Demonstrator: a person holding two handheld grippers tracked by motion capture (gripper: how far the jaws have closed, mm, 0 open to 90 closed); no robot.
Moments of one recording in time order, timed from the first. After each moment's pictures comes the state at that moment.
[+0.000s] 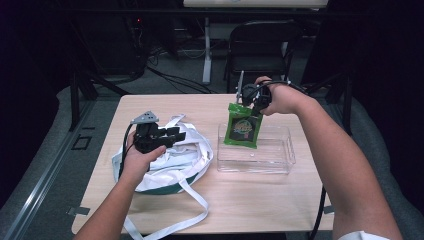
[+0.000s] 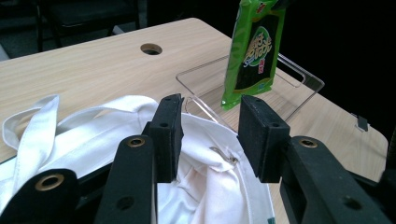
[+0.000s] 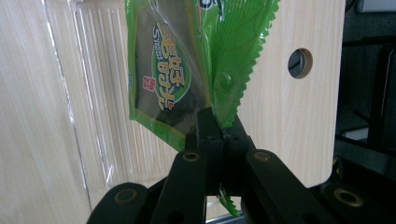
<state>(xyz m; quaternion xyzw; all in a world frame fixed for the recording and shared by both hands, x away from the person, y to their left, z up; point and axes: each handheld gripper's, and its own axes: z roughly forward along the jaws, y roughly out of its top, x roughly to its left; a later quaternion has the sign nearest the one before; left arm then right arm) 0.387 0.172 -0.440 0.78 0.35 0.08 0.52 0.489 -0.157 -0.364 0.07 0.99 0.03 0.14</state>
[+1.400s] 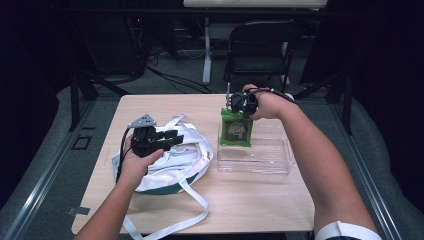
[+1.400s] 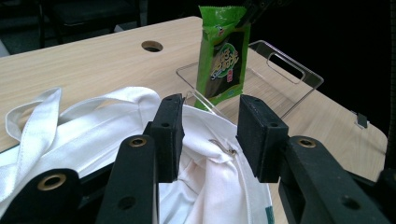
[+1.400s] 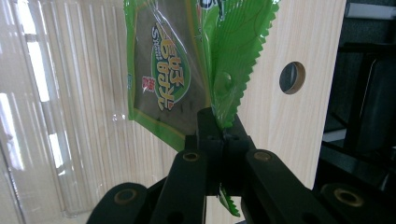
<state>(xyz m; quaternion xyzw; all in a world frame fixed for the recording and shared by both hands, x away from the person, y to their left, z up) 0.379 0.176 -0.444 0.77 0.35 0.08 0.52 0.507 -0.131 -0.406 0.04 0.98 0.00 0.18</state>
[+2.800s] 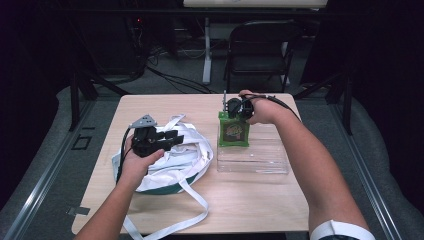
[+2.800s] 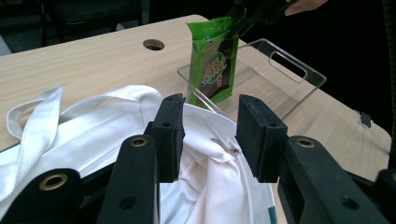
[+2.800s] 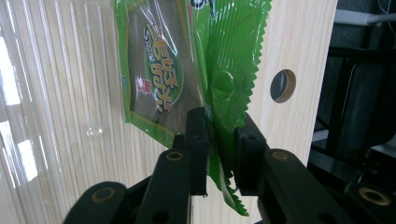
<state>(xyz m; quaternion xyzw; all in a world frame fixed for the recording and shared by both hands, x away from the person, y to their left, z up) 0.380 0.174 -0.445 0.78 0.36 0.09 0.51 0.511 -0.124 -0.431 0.03 0.98 -0.01 0.21</state>
